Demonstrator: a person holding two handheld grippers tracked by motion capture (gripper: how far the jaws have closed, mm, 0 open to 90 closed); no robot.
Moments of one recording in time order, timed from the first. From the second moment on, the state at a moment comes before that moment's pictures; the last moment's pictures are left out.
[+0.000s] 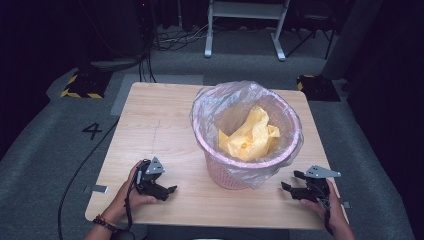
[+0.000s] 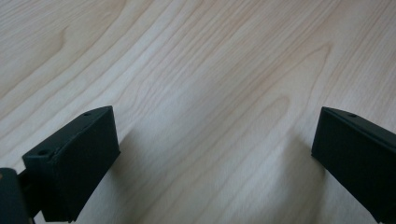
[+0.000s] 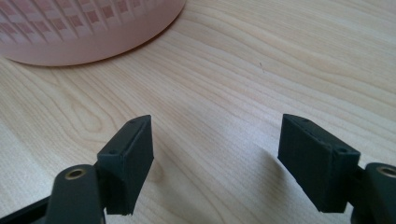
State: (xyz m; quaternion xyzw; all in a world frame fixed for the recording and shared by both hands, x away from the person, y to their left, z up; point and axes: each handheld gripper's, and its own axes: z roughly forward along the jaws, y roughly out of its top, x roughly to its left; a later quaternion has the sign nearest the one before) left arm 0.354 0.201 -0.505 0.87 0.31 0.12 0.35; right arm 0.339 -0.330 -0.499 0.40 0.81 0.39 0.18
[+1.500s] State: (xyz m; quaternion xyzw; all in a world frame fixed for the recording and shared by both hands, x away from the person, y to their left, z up) left arm 0.357 0.196 -0.505 0.88 0.31 0.12 0.35; right arm 0.354 -0.242 -0.471 0.23 0.84 0.46 0.16
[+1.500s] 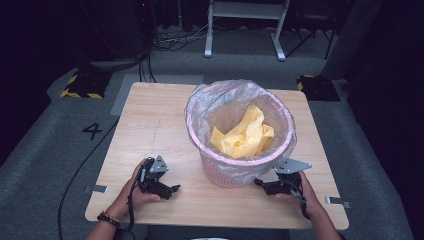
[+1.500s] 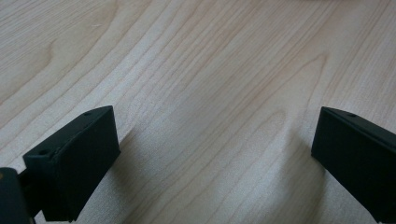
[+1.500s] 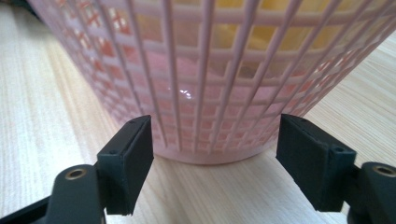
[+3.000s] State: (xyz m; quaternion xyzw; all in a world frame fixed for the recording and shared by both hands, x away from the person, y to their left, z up) left arm 0.360 0.195 -0.505 0.88 0.30 0.12 0.35; right arm 0.384 -0.273 -0.473 0.30 0.84 0.41 0.18
